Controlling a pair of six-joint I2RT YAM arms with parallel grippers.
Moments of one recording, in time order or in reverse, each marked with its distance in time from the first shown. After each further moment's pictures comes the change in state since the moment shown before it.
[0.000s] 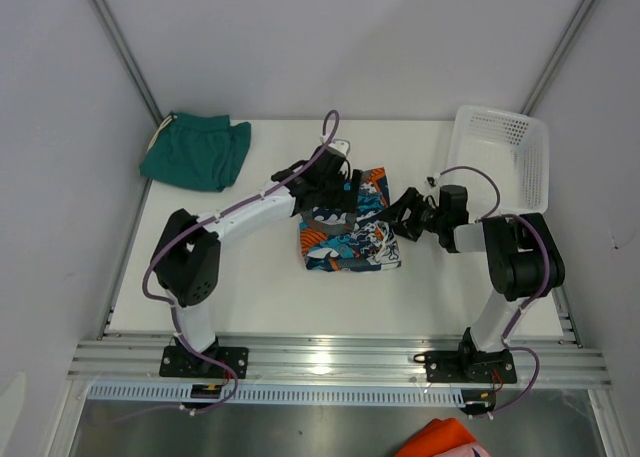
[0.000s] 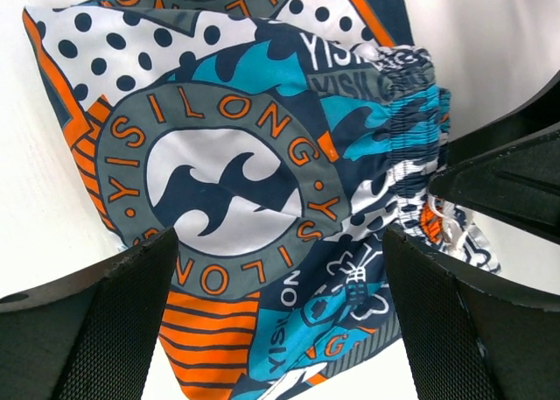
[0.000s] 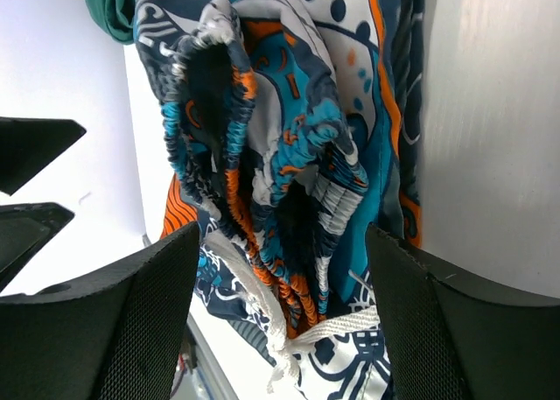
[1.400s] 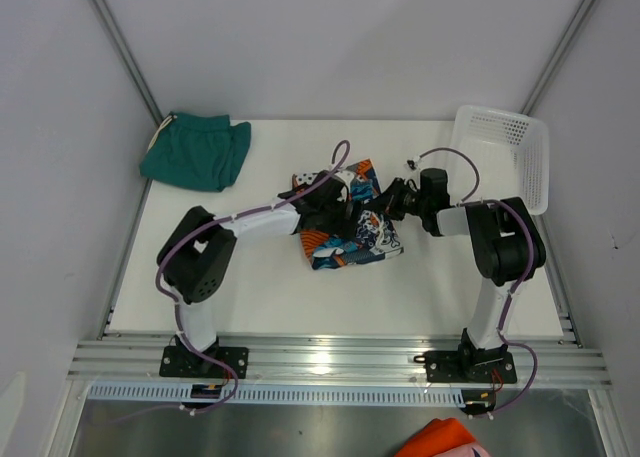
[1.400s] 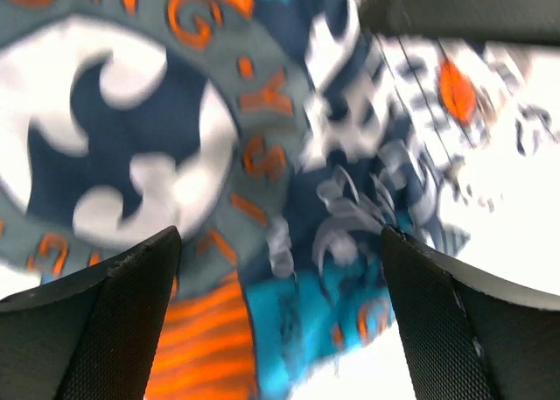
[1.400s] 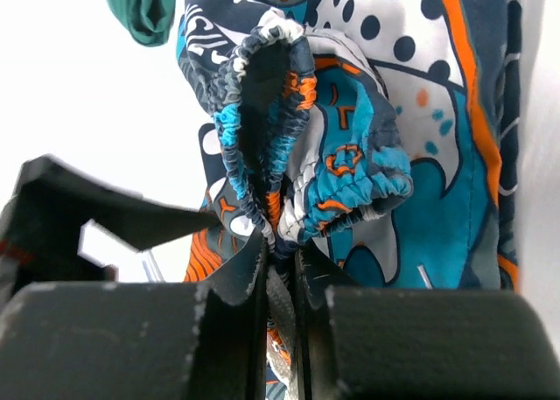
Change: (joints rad) left arm -0.018 0.065 -0.186 0.163 0.148 0.080; right arm 0.095 0.153 0.197 0.032 0.006 0.020
